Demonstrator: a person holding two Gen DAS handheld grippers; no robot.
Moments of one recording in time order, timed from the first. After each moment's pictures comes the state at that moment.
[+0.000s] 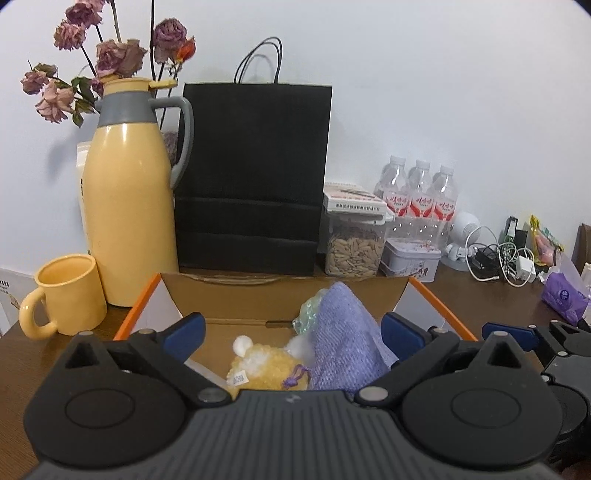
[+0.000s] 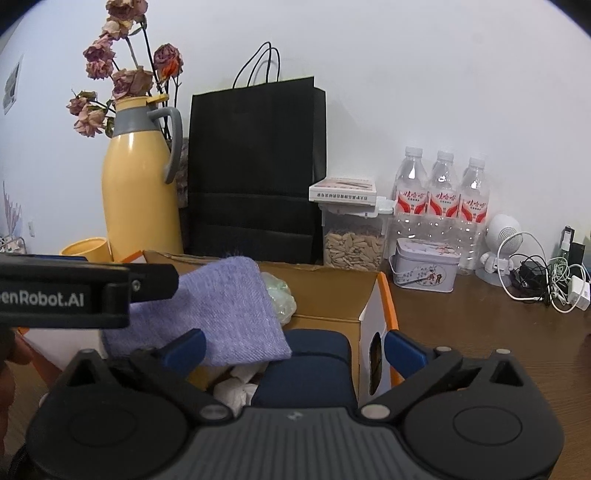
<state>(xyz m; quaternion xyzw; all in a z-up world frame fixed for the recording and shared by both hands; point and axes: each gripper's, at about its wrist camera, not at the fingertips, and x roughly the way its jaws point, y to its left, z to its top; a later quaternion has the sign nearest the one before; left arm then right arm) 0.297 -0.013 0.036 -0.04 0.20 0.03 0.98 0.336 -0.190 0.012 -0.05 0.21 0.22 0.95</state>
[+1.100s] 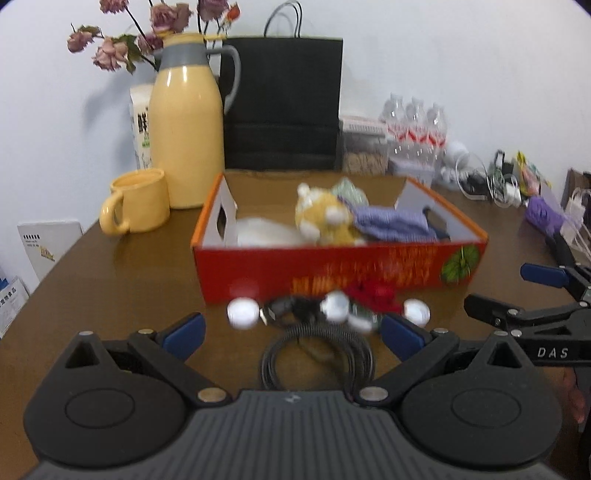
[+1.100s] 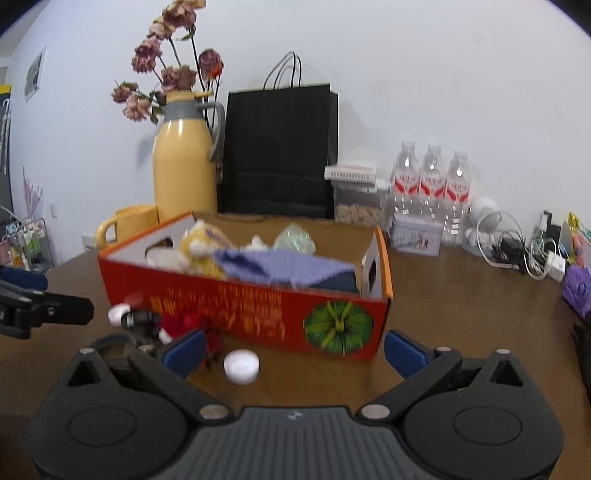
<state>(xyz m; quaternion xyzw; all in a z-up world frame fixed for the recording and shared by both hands) 0.150 0.014 0.011 -0.02 0.30 0.03 0.95 0.209 -0.233 -0.004 -0.06 0.22 0.23 0.95</state>
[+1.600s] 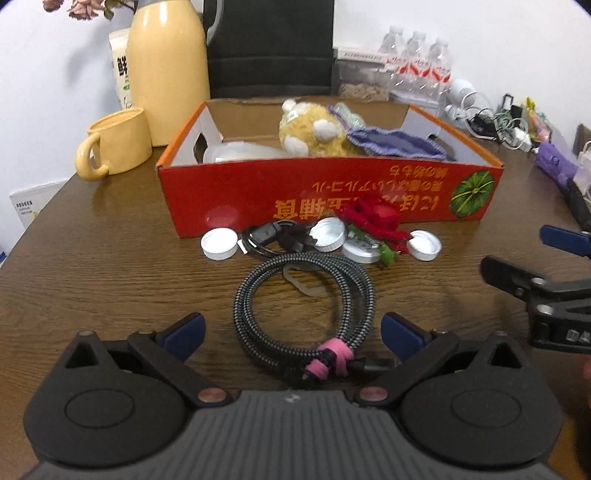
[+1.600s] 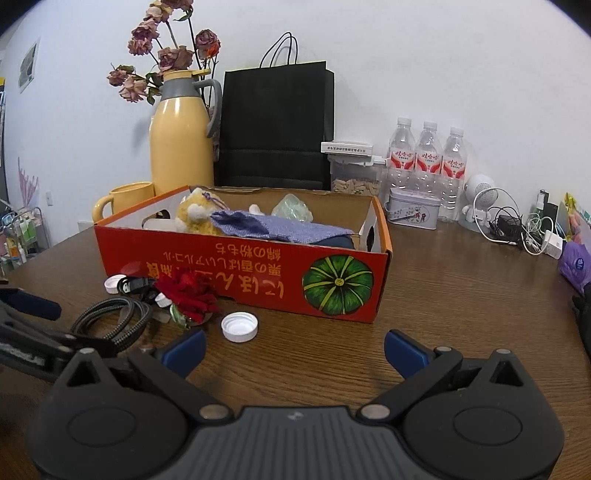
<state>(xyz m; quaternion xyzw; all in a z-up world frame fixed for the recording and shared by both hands) 0.175 -0.001 -0.033 -0.02 0.38 0.04 0.92 0.202 -0.236 -0.025 -0.06 0.24 0.23 0.94</state>
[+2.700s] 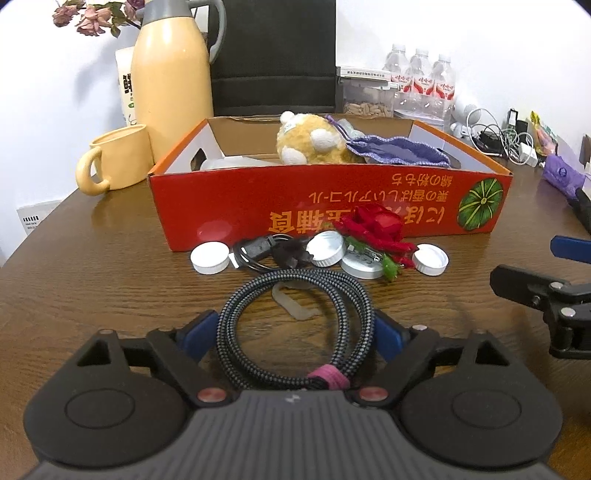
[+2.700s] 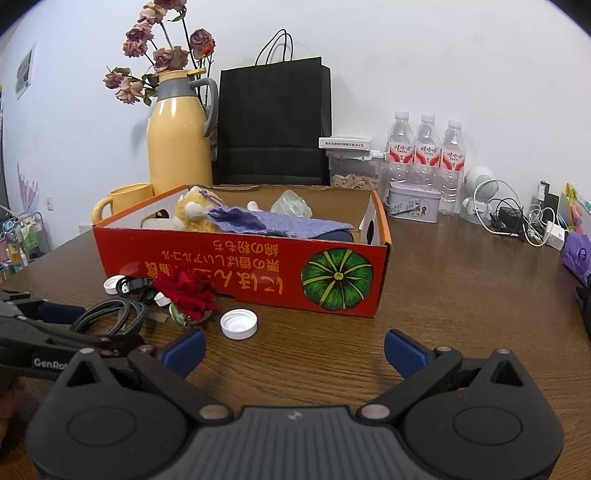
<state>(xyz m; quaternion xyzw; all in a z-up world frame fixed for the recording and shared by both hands) 0.175 -0.010 -0.048 -0.01 0.33 0.05 0.94 0.205 -0.238 -0.028 -0.05 0.24 0.23 0.94</state>
